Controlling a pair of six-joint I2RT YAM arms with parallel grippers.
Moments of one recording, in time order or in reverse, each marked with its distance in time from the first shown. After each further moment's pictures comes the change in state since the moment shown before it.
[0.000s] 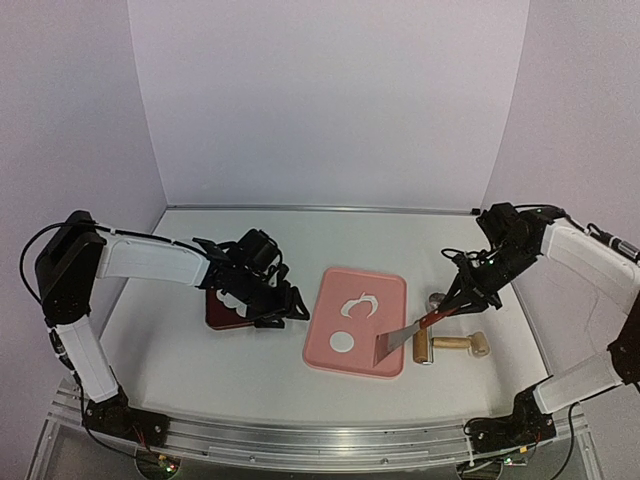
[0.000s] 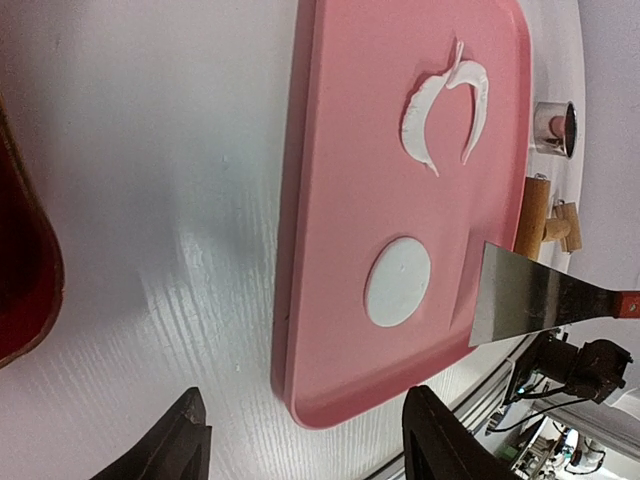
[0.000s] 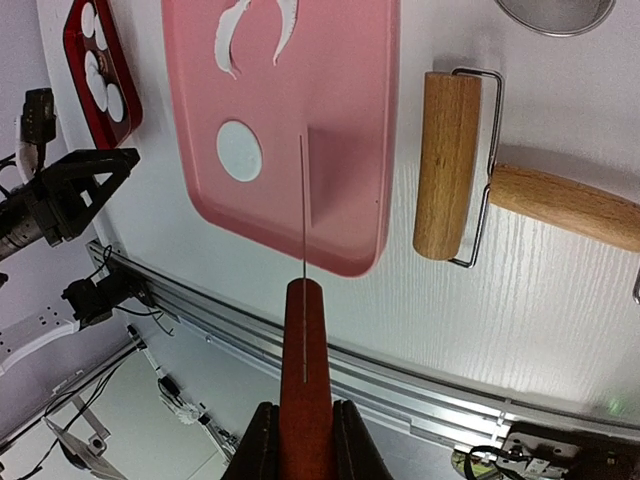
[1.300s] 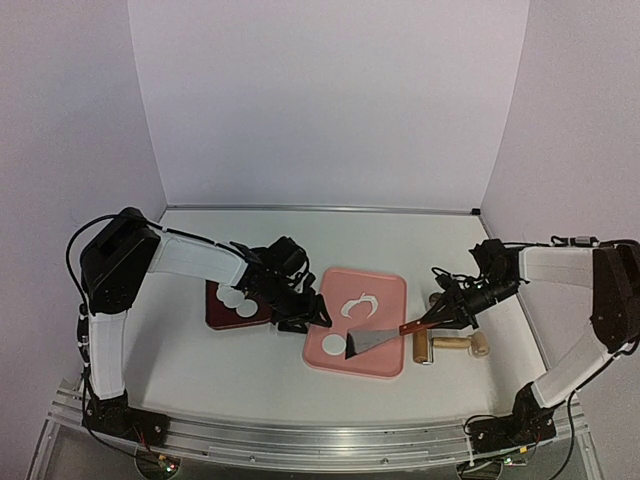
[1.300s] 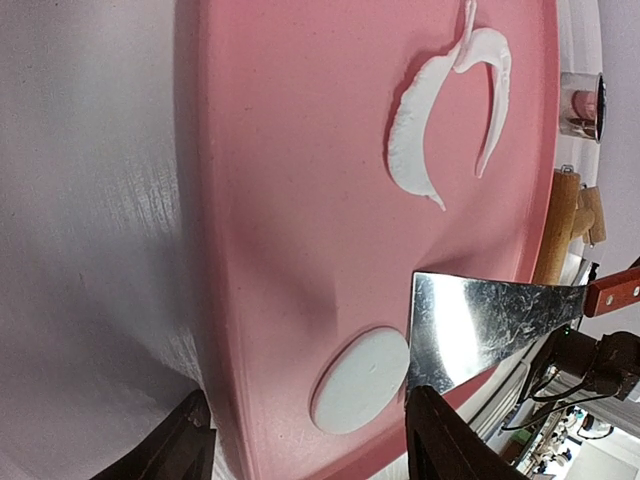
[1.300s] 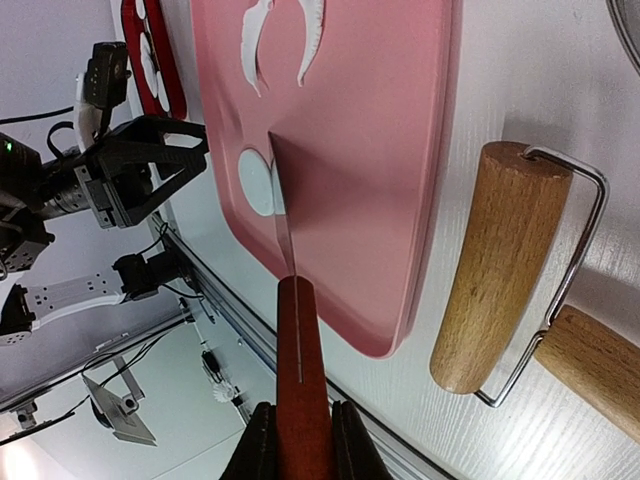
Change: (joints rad) left arm -0.026 0.268 0.200 0.021 0.085 0.065; right arm -0.110 0.193 -0.282 0.435 -0.293 -0.139
